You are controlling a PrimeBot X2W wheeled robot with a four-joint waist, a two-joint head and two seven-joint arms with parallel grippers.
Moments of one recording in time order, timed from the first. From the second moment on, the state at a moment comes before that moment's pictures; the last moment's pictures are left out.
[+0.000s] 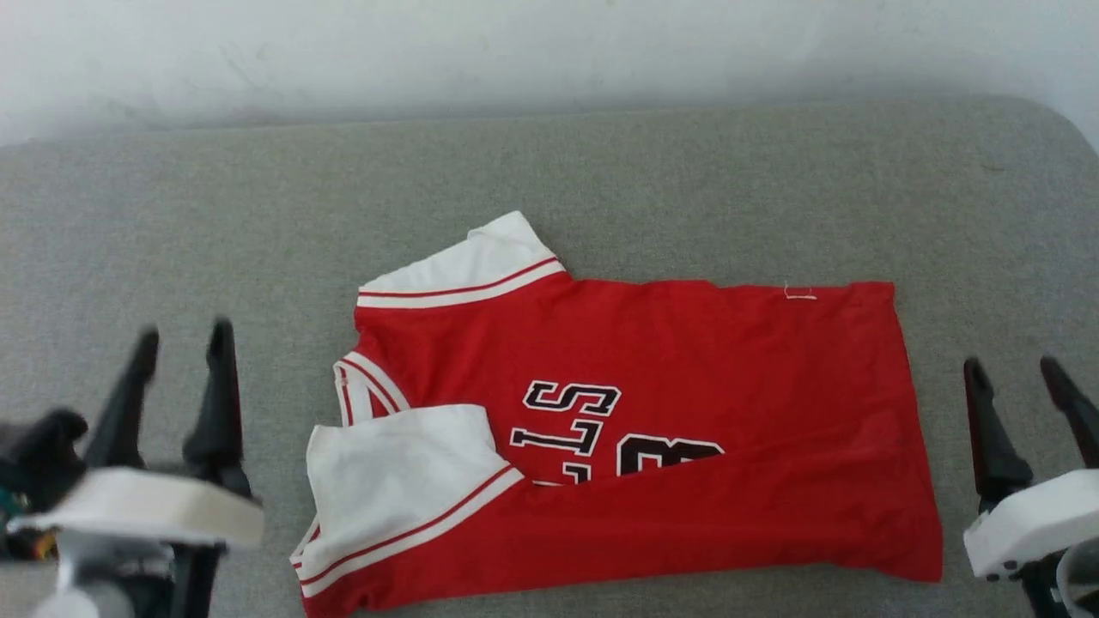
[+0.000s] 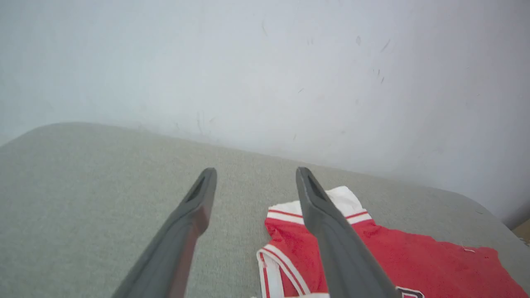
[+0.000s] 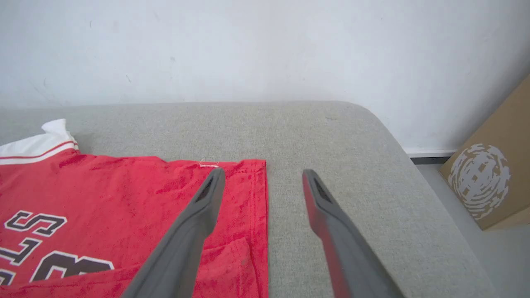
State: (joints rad) left arm 0.06 0.32 0.02 -0.31 -0.54 0.12 0.05; right arm 0.09 -0.05 -0.22 -0.30 0.12 0.13 0.26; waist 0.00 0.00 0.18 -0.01
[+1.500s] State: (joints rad) left arm -0.82 0.62 -0.58 0.31 -0.76 -0.12 0.68; right arm -0.19 -0.10 -0.06 -0.32 0.05 0.13 0.19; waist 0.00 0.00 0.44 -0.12
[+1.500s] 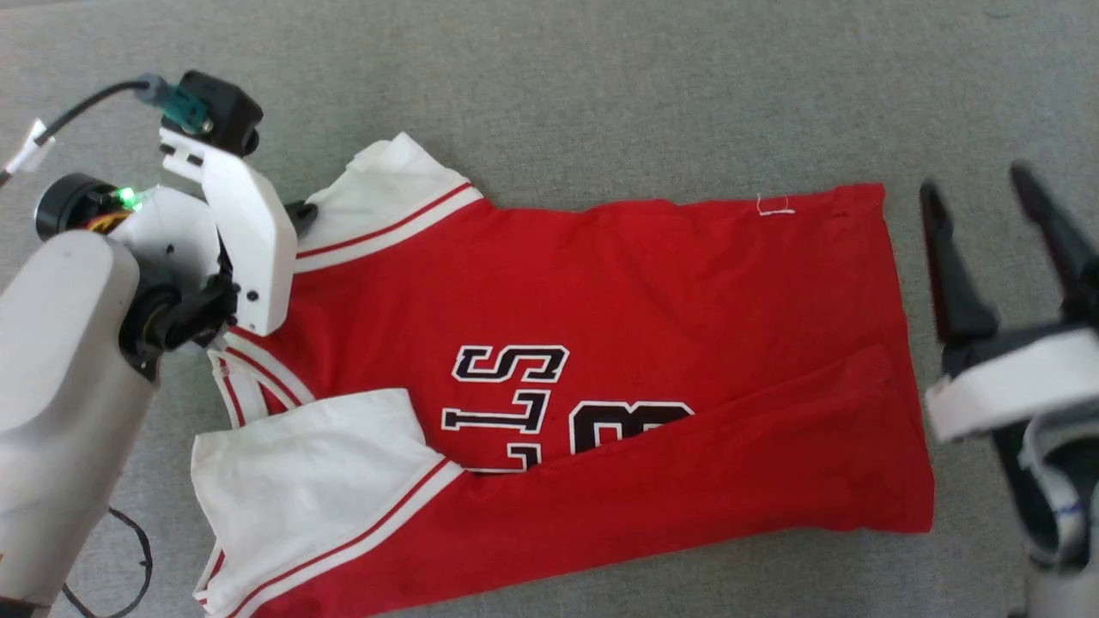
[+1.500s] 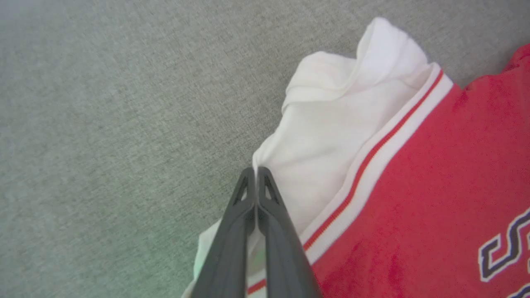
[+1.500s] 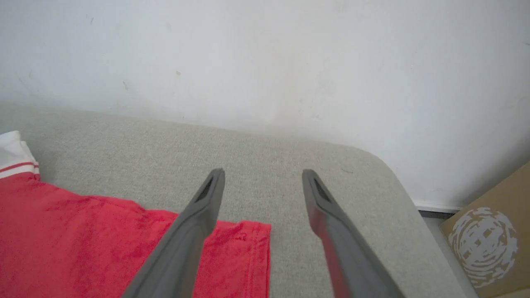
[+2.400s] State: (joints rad) left arm -0.88 0.62 -0.61 0.28 -0.76 -0.12 0.61; right arm -0.53 -0.19 -0.08 0.08 0.17 0.13 0.75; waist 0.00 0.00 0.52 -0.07
